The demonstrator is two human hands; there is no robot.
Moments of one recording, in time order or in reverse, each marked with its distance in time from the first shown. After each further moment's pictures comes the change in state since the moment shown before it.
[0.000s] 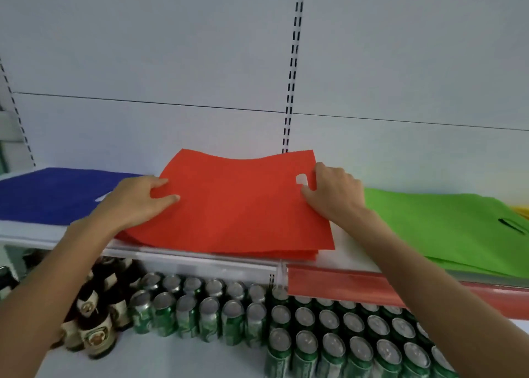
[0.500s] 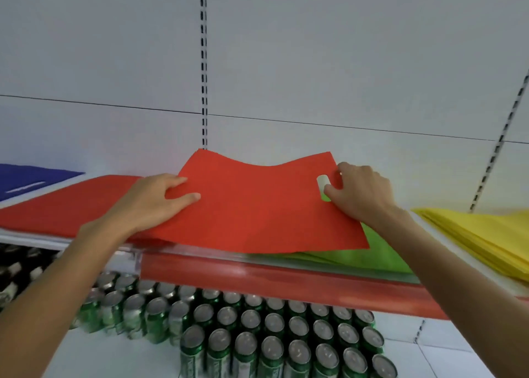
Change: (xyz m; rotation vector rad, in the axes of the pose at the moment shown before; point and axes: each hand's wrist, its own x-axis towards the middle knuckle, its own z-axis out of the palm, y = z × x) left_hand -0.060 0.211 0.084 -0.025 0.038 0.171; right_hand -0.027 0.234 -0.074 -0.044 0.036 0.037
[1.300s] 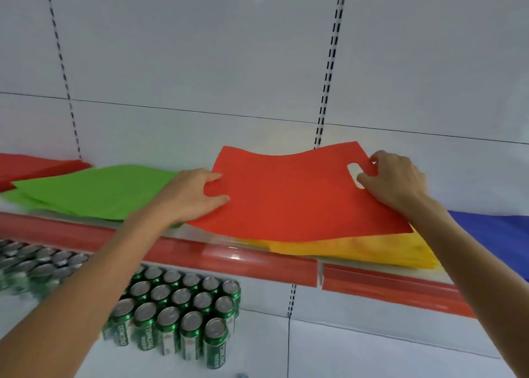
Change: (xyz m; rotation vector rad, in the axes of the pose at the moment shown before) left_hand -0.051 0.424 0.186 0.029 -0.022 0.041; right_hand -0.014 0.457 -0.091 0.104 0.020 0.098
